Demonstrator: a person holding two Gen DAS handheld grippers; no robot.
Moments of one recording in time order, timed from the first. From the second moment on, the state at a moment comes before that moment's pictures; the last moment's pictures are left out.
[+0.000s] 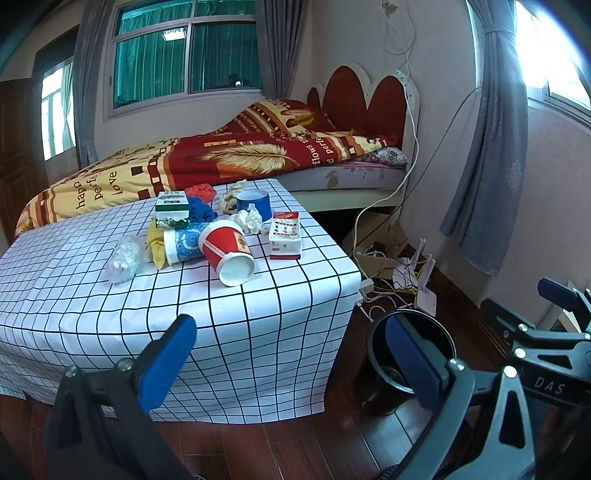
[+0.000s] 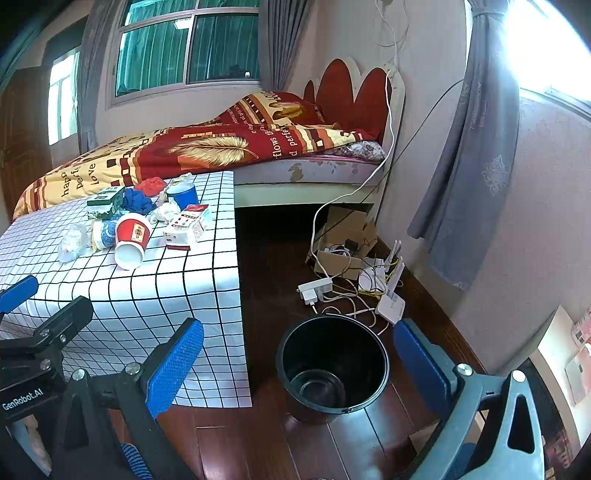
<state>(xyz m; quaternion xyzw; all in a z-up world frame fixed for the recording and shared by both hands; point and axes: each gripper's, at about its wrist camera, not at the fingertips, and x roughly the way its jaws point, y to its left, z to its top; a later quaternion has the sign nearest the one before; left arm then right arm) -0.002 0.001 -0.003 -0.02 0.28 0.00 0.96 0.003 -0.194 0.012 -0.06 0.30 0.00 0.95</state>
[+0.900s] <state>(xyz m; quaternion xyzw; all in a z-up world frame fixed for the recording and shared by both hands) -0.004 0.002 -0.004 -0.03 0.29 0.00 0.96 0.001 -0.193 0.008 -0.06 0.30 0.00 0.95</state>
